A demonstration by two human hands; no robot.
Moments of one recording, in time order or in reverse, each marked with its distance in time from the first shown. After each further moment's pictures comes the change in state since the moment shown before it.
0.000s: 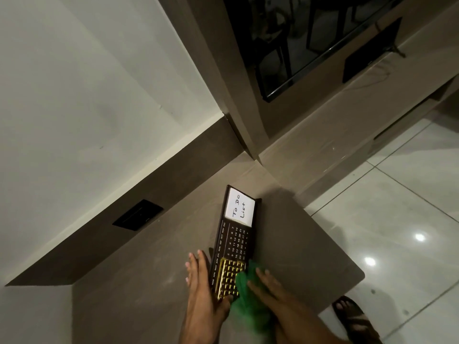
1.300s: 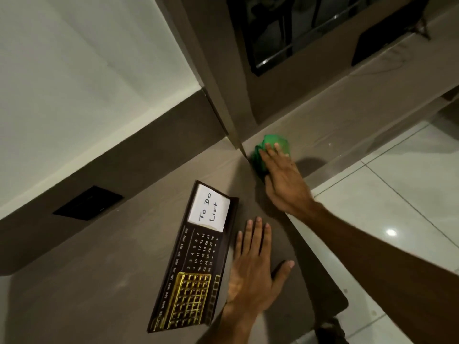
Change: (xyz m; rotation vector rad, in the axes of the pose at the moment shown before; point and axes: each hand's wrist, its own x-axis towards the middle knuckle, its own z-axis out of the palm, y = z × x) left_hand 0.091 0.088 0.146 0.386 -0.101 0.380; right_hand 0.193 0.133 -0.149 -0.291 0.304 0.090
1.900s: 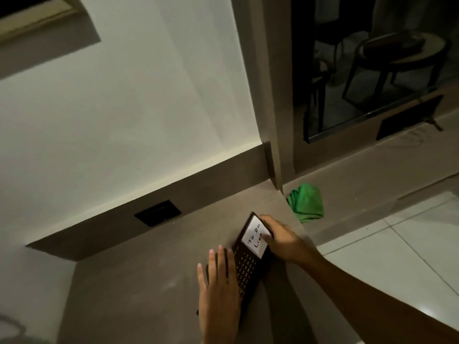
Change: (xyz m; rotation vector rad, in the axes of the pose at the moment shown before) left_hand -0.094 -0.072 -0.085 0.314 0.155 -0.375; right_hand -0.032 -0.116 0.008 0.313 -0.338 0.091
